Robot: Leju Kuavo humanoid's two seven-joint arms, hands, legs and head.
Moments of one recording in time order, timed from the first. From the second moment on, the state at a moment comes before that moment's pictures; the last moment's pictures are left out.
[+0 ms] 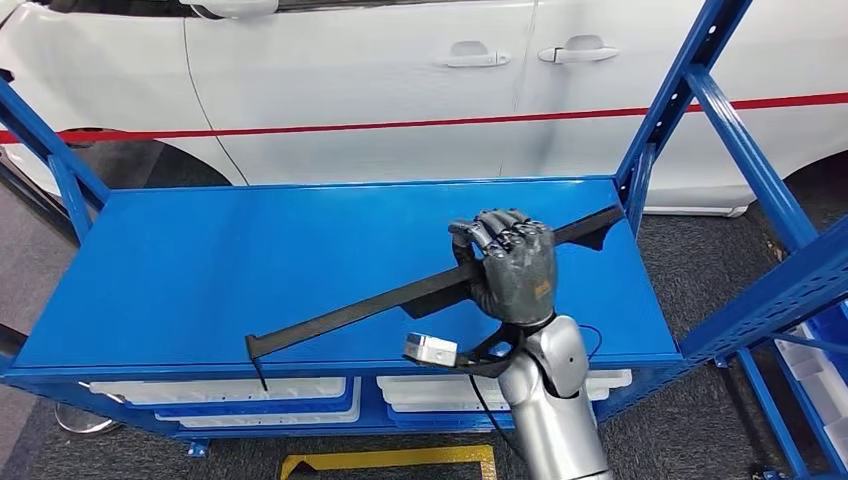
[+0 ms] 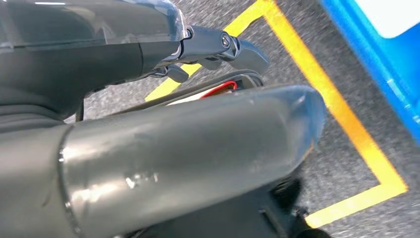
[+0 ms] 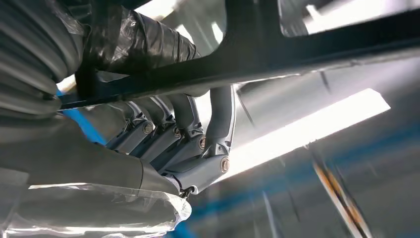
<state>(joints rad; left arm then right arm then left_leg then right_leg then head) -0.16 -0.19 0.88 -0.21 -1.36 -0.01 -0.34 -0.30 0.34 0.09 -1.53 1.16 -0.70 -0.65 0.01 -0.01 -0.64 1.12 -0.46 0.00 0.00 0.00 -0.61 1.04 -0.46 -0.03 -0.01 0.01</state>
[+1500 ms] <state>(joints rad) -0.15 -0.21 0.90 -0.21 -1.35 0.03 -0.33 -0.41 0.30 0.57 -1.39 1.17 -0.70 -0.34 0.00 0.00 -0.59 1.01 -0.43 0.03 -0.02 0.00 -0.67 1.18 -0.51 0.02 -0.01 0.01</state>
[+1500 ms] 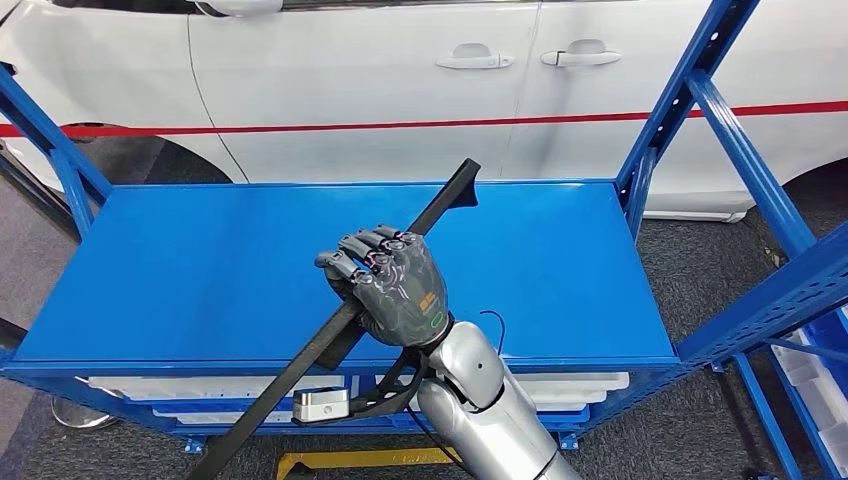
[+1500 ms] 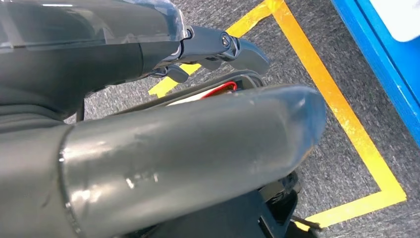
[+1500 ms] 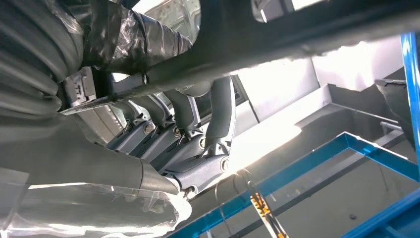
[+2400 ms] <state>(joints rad) -0.17 -0.23 0.89 -0.21 -1.36 0.00 -0.31 -0.45 0.29 0.58 -1.37 1.21 -0.70 -0.32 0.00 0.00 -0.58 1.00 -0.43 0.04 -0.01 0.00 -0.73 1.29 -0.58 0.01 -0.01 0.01</state>
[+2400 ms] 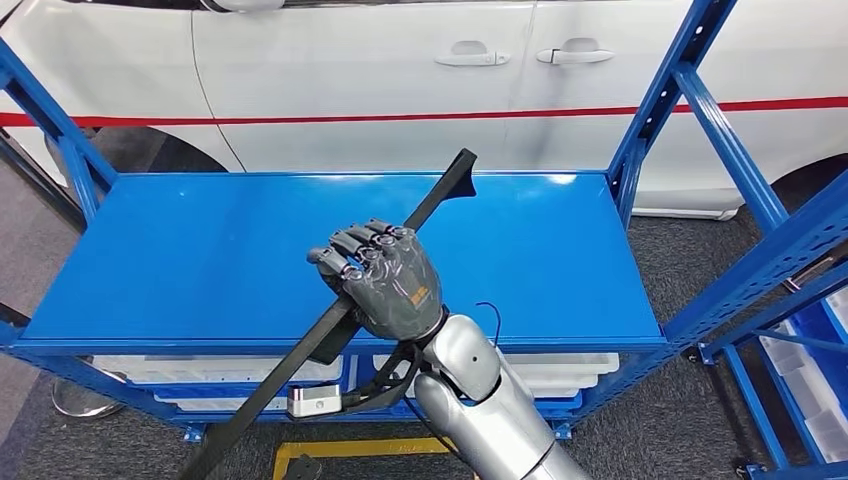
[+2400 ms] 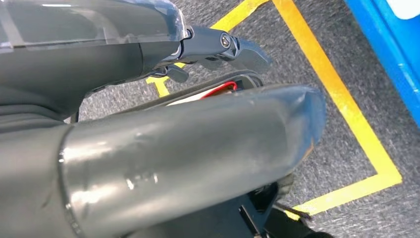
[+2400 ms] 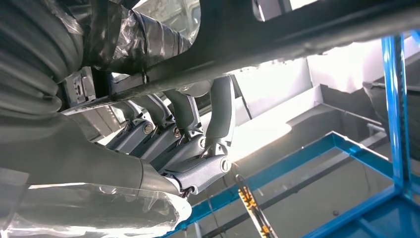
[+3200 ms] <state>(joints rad) -0.18 -0.23 0.87 -0.21 -1.36 0.00 -0.30 -0.46 0.29 0.58 -1.38 1.20 -0.70 -0.32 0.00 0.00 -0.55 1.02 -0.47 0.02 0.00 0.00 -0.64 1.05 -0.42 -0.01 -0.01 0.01</state>
